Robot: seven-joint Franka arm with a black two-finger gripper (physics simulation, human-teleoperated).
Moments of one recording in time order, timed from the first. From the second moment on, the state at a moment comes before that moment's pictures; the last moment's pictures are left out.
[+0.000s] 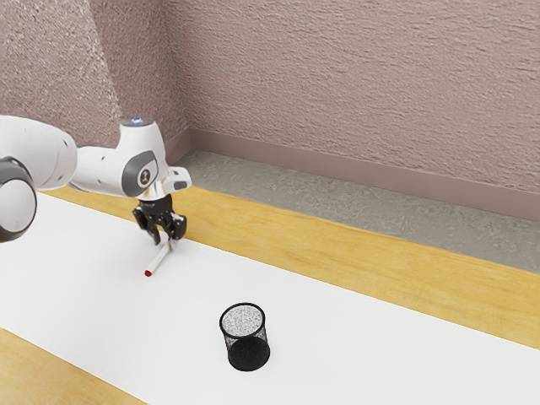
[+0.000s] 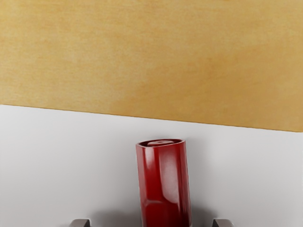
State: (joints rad) arm 0.30 0.65 -0.07 -1.62 0.10 2.24 0.09
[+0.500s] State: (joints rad) arm 0.30 0.65 -0.07 -1.62 0.10 2.24 0.08
